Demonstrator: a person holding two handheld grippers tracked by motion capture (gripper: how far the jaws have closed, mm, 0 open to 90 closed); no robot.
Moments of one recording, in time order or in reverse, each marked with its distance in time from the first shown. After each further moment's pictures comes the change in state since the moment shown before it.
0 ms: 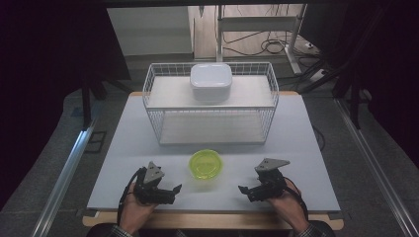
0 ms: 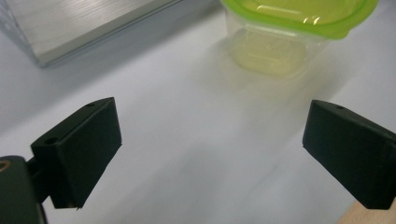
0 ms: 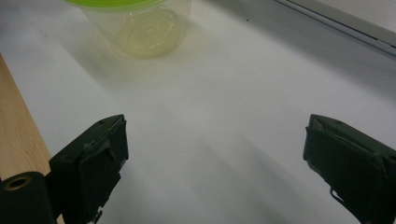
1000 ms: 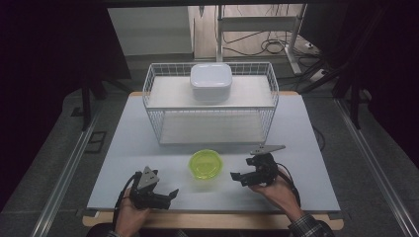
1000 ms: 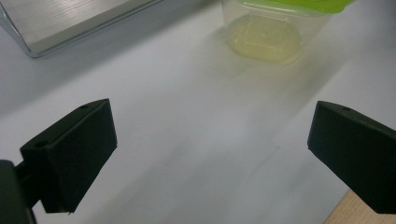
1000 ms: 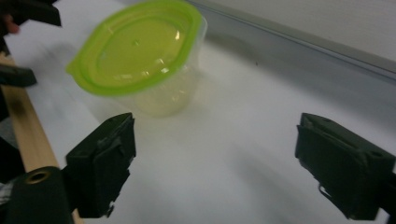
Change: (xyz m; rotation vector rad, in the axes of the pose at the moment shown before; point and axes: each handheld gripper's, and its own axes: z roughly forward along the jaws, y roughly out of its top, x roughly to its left) left arm 0.005 -0.017 0.001 -0.038 -0.039 0.009; right arm -0.009 0.038 0.011 -0.029 0.091 0.145
